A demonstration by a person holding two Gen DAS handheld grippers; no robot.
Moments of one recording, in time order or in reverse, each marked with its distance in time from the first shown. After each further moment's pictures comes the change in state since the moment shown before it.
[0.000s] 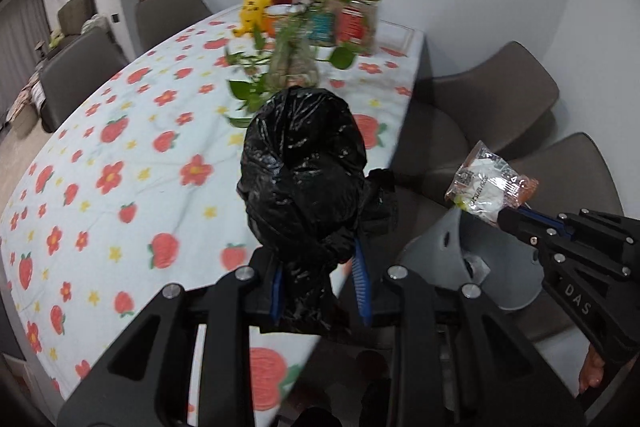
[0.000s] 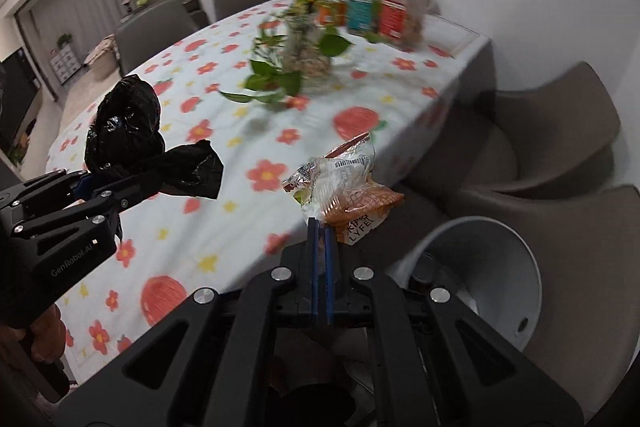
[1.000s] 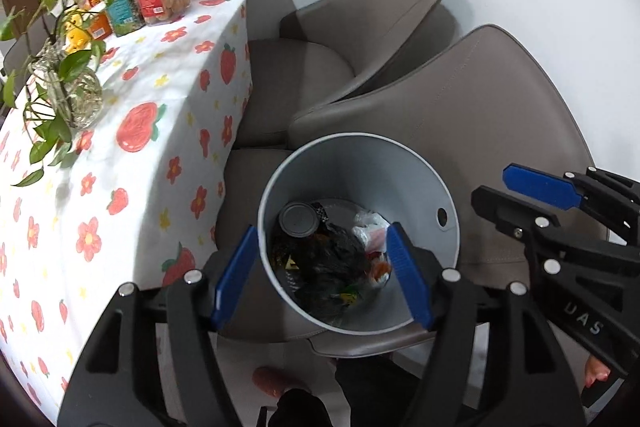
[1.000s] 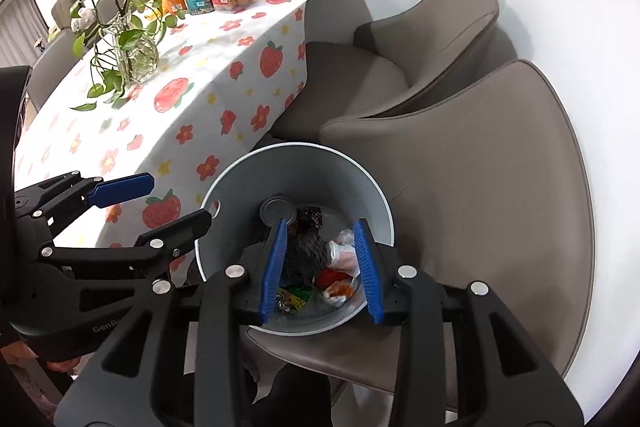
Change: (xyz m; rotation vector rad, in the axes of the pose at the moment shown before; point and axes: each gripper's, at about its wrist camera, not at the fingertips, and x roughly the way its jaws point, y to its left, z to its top) left arm 0.090 -0.196 0.013 0.274 0.192 -0.223; right arm -0.010 -0.162 -0.041 0.194 0.086 -0.157
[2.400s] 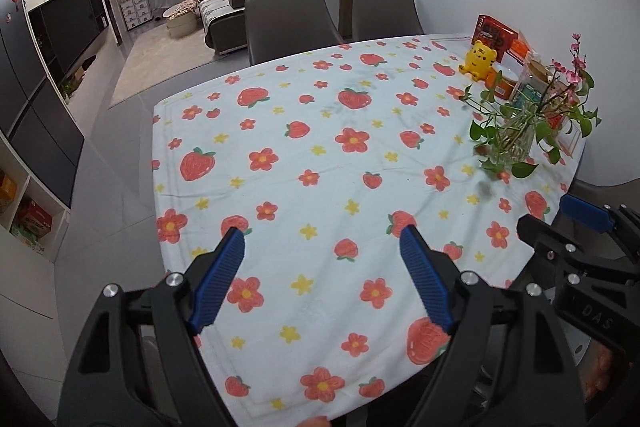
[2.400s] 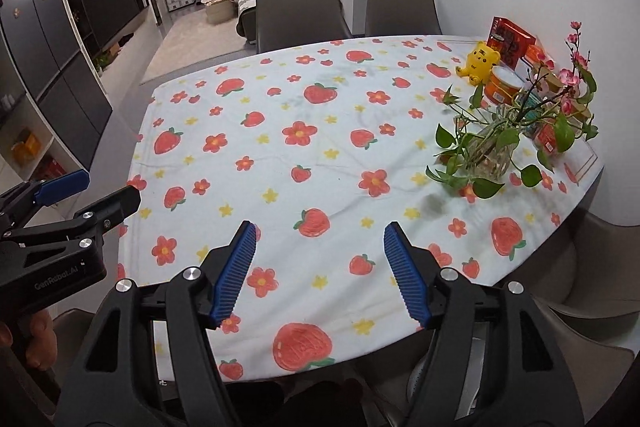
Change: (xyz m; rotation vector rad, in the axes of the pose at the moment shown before) left arm -0.292 0.289 -0.210 -0.832 -0.195 0.642; right arm -0.093 0.407 0.028 -0.674 -0.090 0.440
